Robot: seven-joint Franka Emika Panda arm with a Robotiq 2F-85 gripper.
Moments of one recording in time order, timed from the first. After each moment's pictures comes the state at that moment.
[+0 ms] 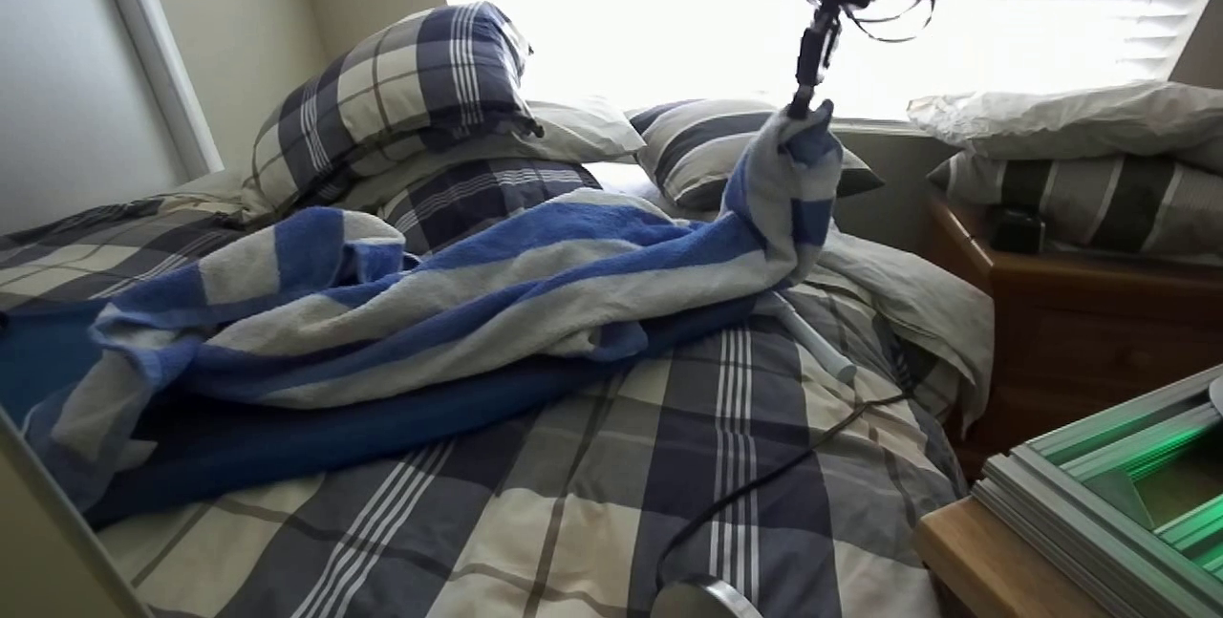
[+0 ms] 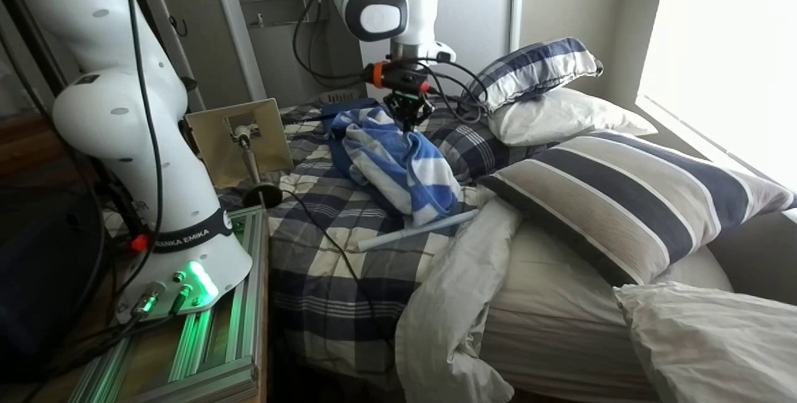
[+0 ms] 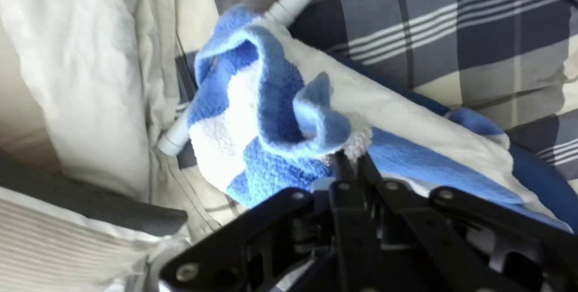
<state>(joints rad) 0.02 -0.03 0.18 -2.41 0.33 2.38 -0.72</state>
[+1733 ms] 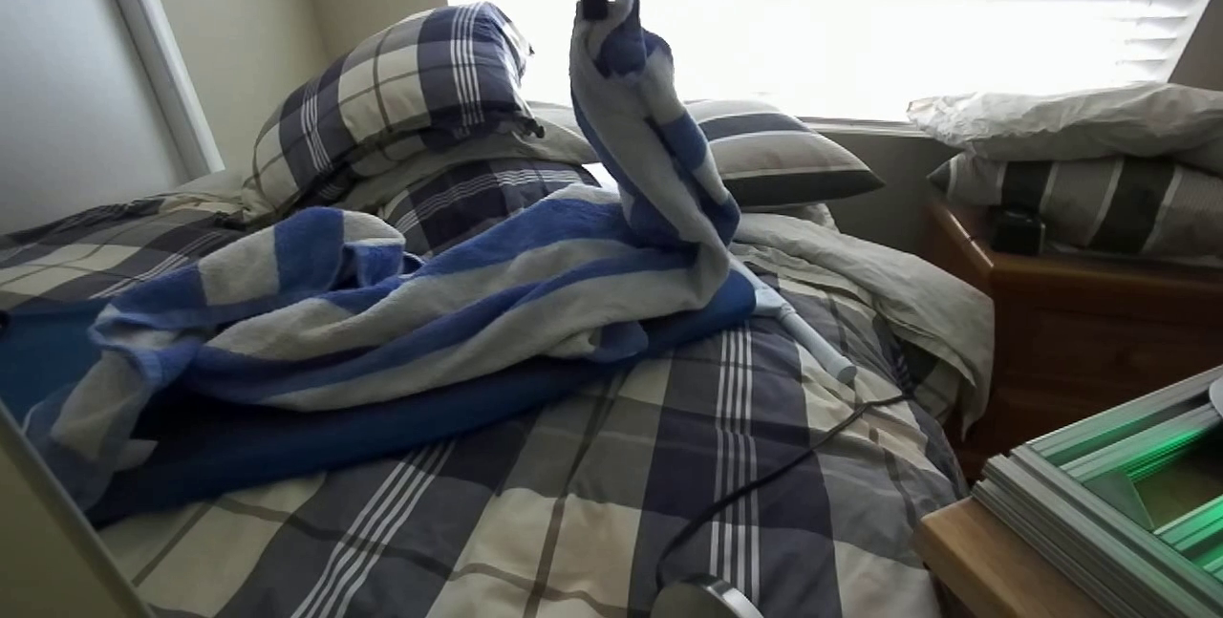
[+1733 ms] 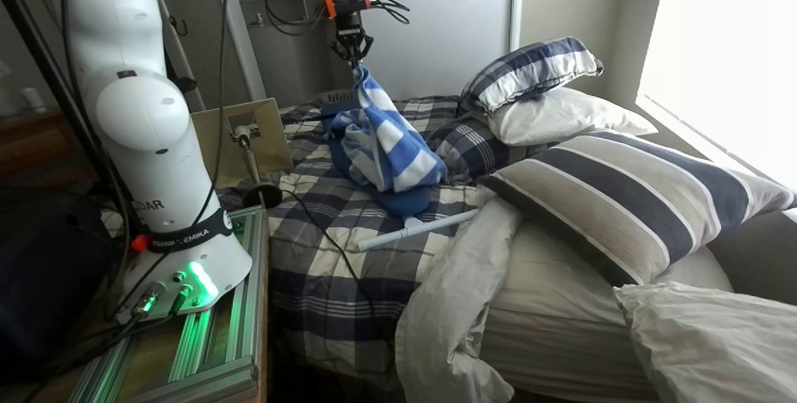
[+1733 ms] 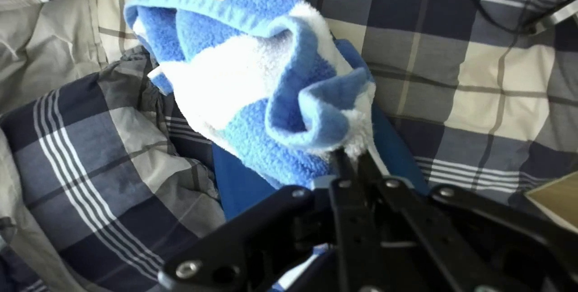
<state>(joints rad) 0.42 0.16 0.40 -1.83 -0.15 1.95 -0.27</state>
